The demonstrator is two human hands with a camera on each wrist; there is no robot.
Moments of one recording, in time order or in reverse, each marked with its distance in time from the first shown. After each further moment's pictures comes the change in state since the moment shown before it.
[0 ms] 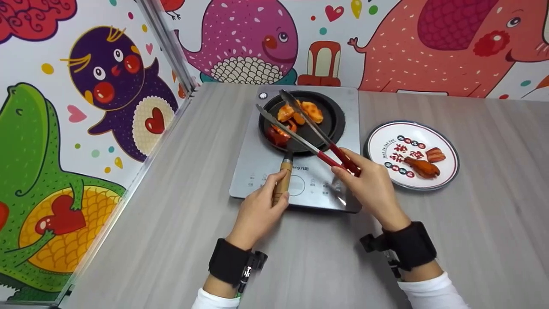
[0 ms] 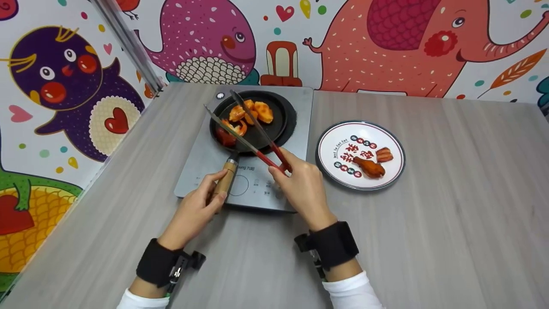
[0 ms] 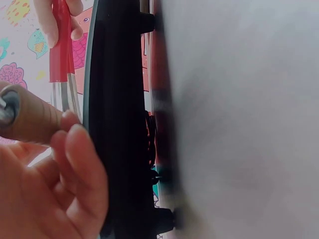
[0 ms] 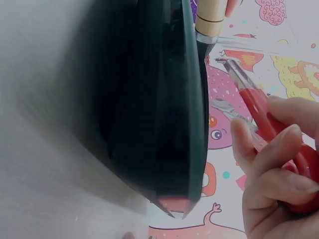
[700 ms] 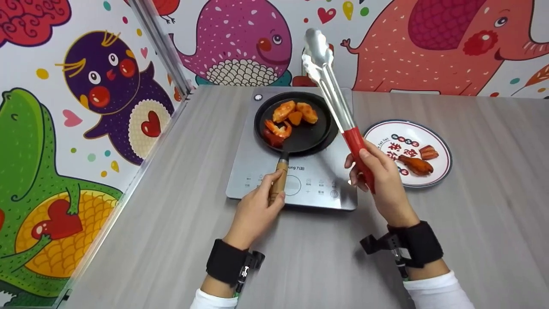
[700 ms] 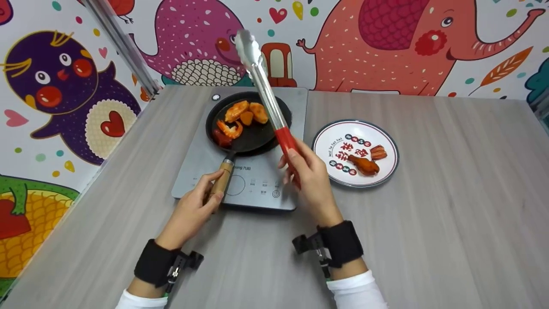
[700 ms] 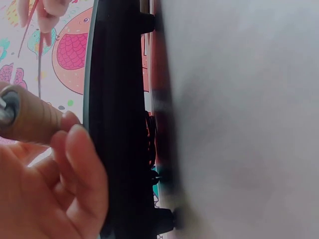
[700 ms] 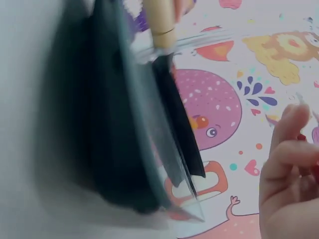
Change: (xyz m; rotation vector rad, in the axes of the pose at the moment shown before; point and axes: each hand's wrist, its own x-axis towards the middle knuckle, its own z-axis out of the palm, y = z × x) left_hand 0.001 -0.002 0.000 -0.003 -0.019 -0.012; right_hand -0.006 0.000 -0.024 1.055 -0.117 0.072
